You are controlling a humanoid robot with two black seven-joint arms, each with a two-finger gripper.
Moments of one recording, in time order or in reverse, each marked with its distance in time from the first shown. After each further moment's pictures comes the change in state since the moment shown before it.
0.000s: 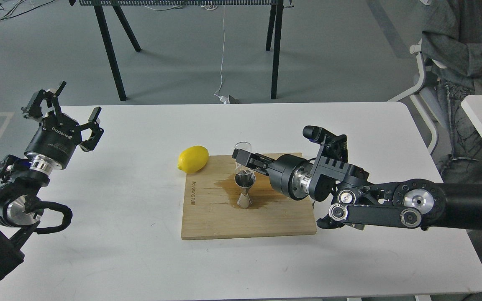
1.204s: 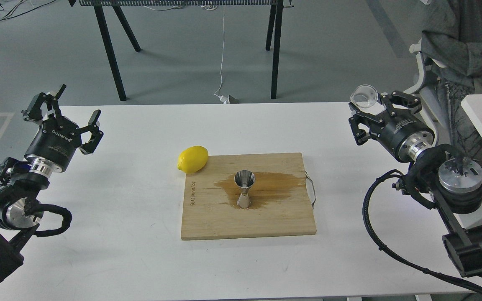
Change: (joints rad) left arm 0.007 0.000 0.002 0.003 0.001 0.000 0.000; right arm -0.852 0.101 1.530 -0.011 0.950 0.018 0.007
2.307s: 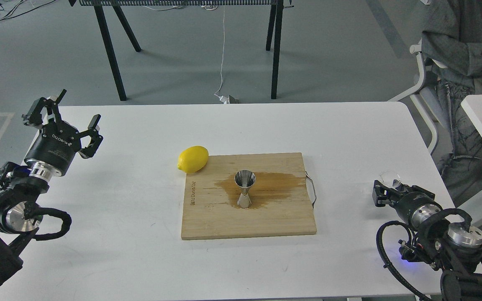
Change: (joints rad) left arm 0.017 0.000 0.001 0.000 0.000 0.000 0.000; right arm -0.121 0.088 0.107 -0.440 0.202 0.083 -0.009
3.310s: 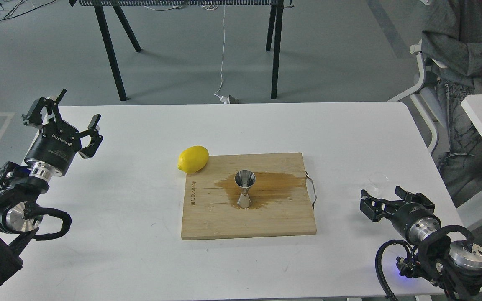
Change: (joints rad) left arm 0.000 0.000 -0.001 0.001 0.000 0.000 0.000; right arm -0.241 -0.023 -0.002 0.338 0.001 -0.008 0.004
